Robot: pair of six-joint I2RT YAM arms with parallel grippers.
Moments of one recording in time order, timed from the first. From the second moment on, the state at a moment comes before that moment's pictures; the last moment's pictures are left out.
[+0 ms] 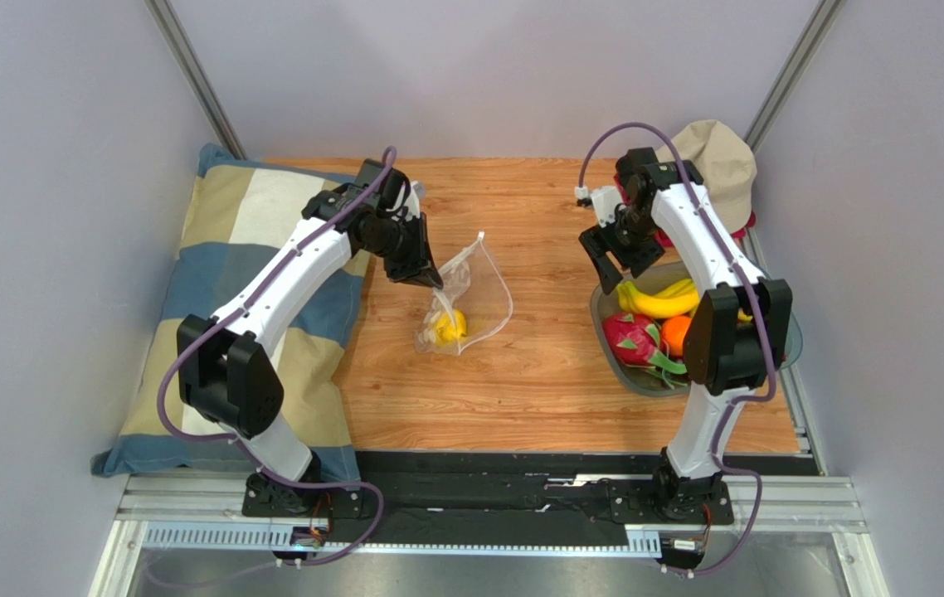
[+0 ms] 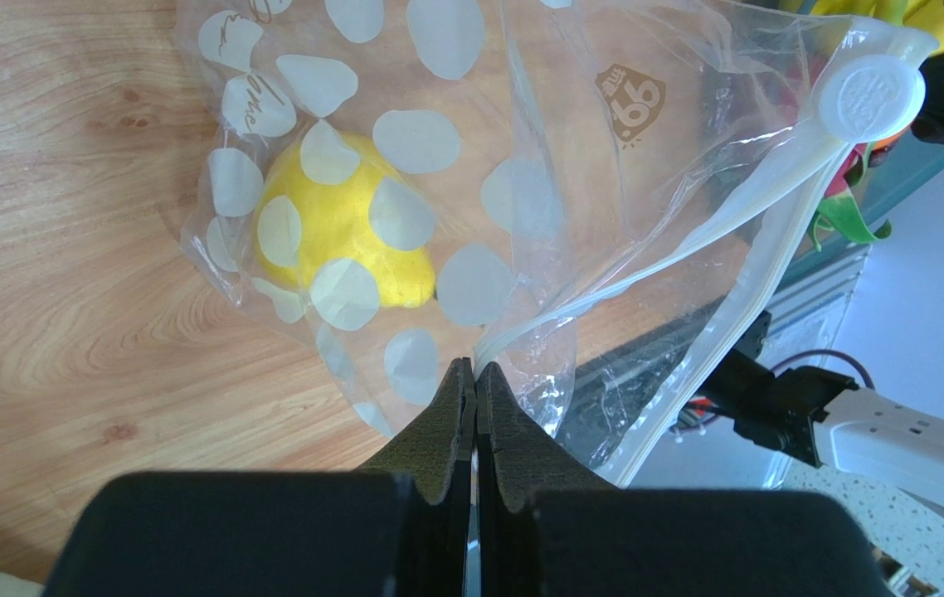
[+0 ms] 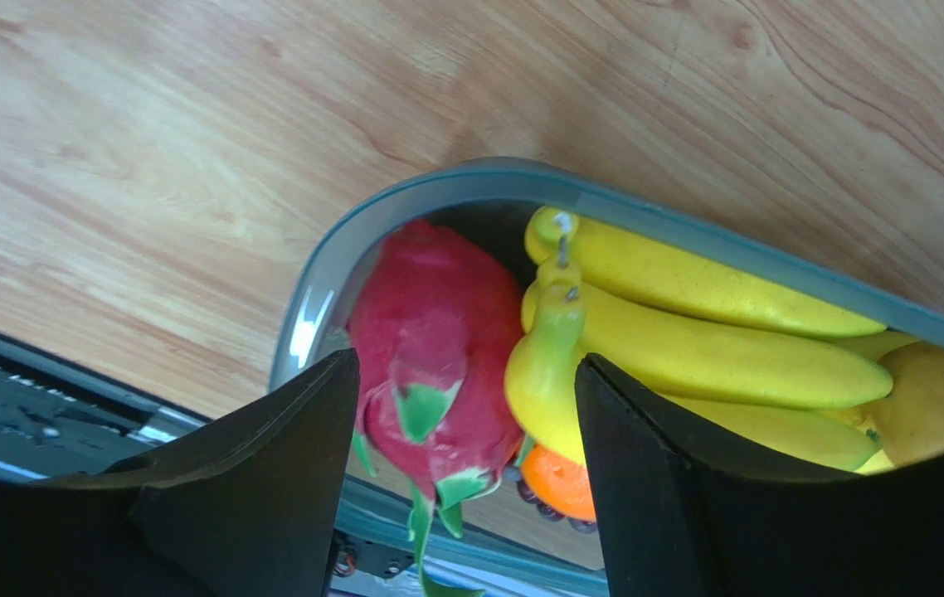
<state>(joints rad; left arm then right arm) -0.41 1.64 1.54 -0.93 0.39 -0.53 0.16 1.87 1.77 -1.28 -0.15 -0.41</state>
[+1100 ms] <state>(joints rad) -0.38 1.65 1.50 -0.84 0.52 -0.59 0.10 1.95 1.92 -1.29 -0.26 -0.37</state>
